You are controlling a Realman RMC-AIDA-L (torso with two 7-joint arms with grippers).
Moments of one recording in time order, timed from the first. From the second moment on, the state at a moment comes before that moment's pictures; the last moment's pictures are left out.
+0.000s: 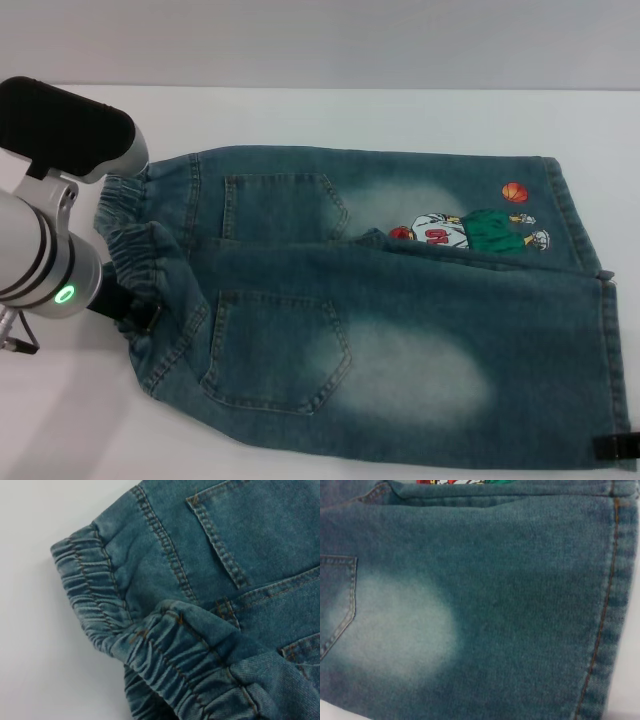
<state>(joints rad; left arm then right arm) -0.34 -2.06 -1.42 -1.62 2.87 -1.45 0.03 -0.04 2.08 -1.23 -1.59 0.82 1.62 -0.41</state>
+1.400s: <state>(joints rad) -0.35 -2.06 -1.42 -1.61 2.87 -1.44 0.03 0.00 2.08 -1.30 -1.54 0.83 1.56 -0.42</state>
